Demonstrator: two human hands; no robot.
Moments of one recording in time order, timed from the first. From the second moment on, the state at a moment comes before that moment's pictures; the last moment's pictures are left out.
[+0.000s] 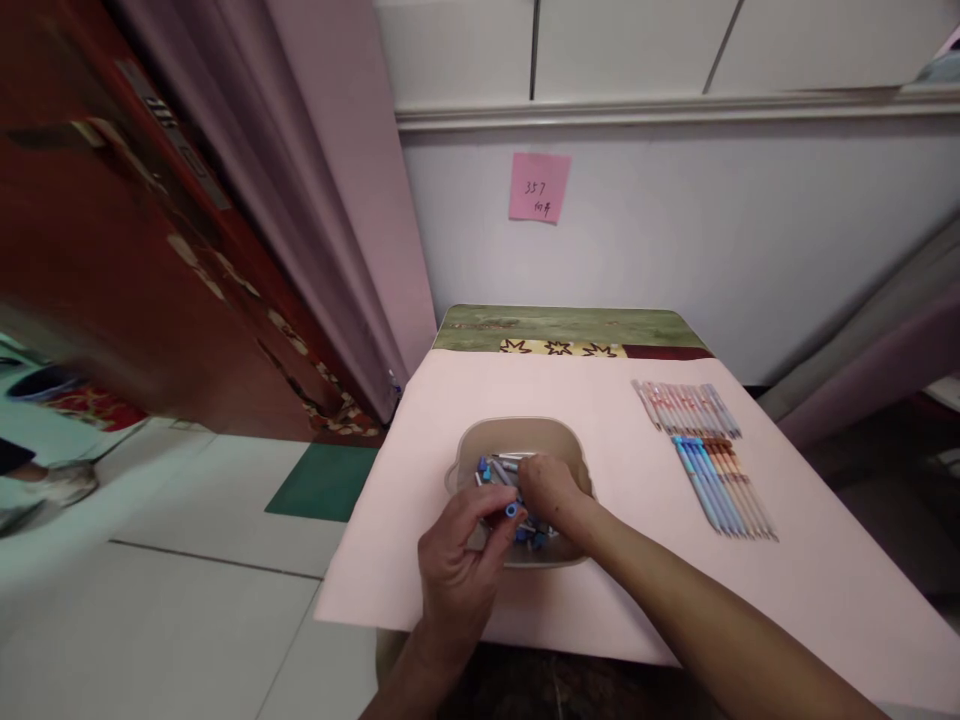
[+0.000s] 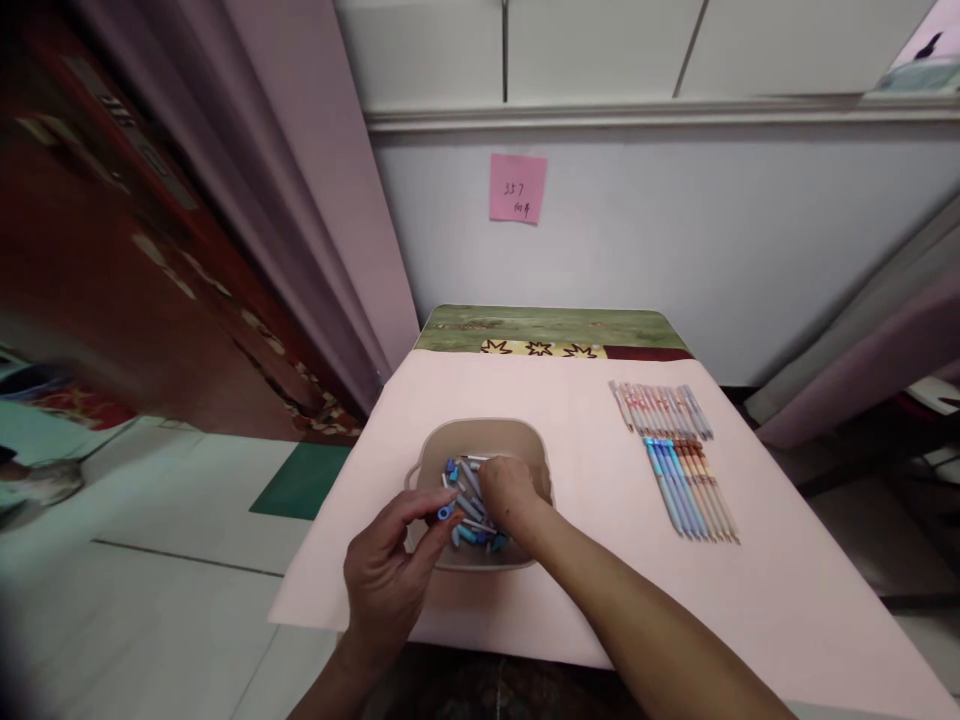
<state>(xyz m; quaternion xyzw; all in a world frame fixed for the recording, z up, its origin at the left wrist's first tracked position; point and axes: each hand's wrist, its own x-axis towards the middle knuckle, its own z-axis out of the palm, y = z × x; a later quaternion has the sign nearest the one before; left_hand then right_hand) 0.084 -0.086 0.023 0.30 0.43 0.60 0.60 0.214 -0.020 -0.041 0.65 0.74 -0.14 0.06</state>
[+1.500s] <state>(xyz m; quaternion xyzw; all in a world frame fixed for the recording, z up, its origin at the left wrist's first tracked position) 0.123 -0.080 -0.016 0.06 0.41 0.46 0.79 0.257 -0.096 0.006 0.53 0.49 -0.52 -0.46</state>
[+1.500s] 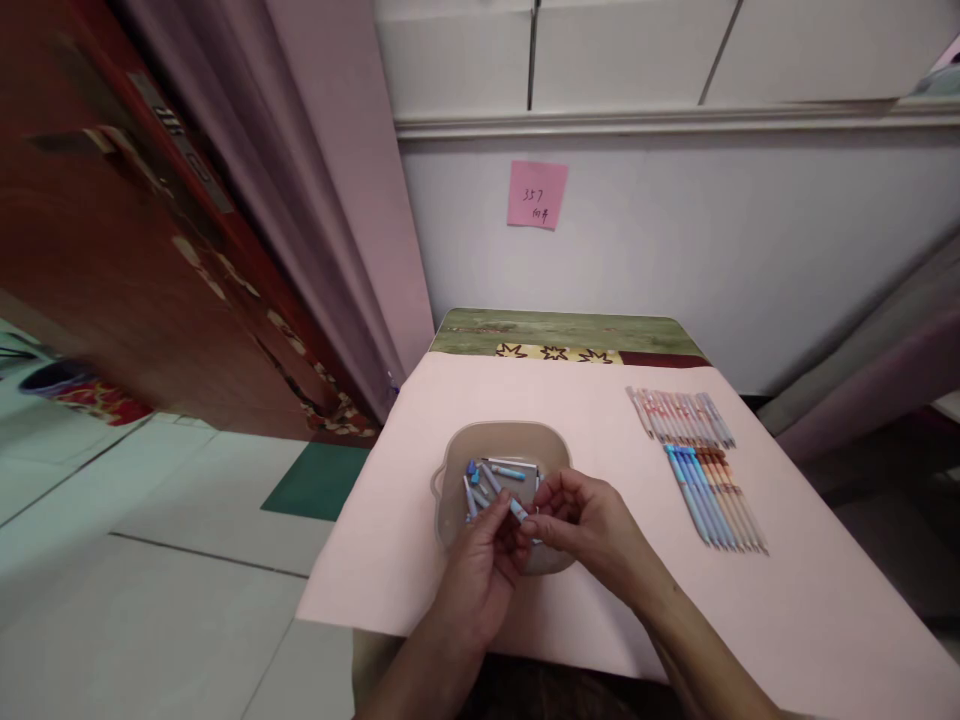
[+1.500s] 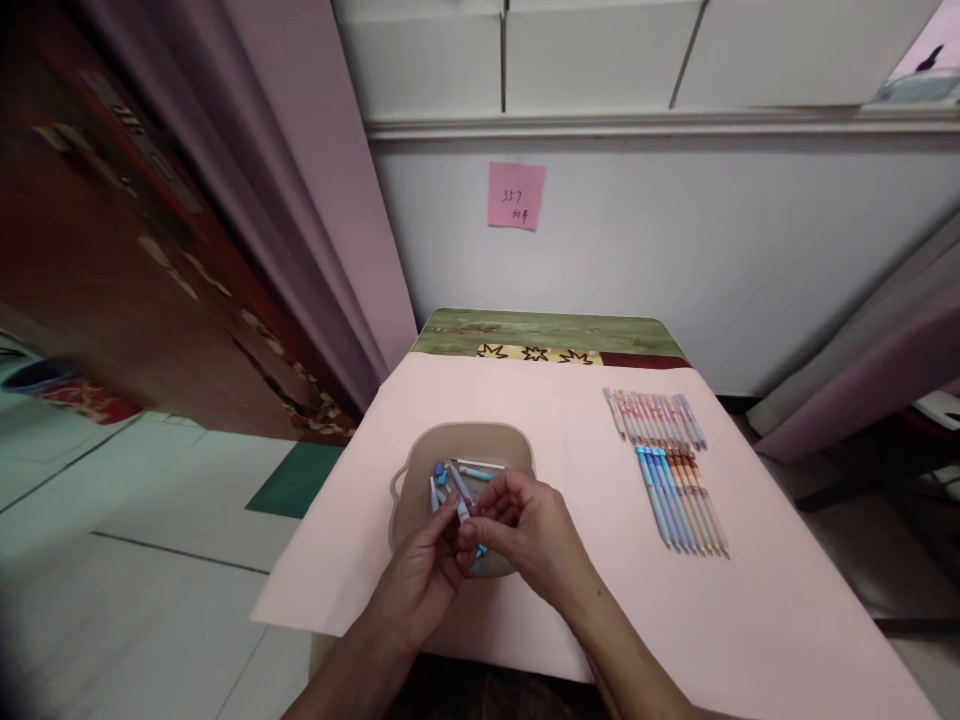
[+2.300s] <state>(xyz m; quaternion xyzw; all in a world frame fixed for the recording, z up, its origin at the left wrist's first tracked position) 0.112 -0.083 -0.009 0.09 0.41 0.49 0.76 0.289 -0.085 -0.043 0.77 0.57 -0.22 -0.19</state>
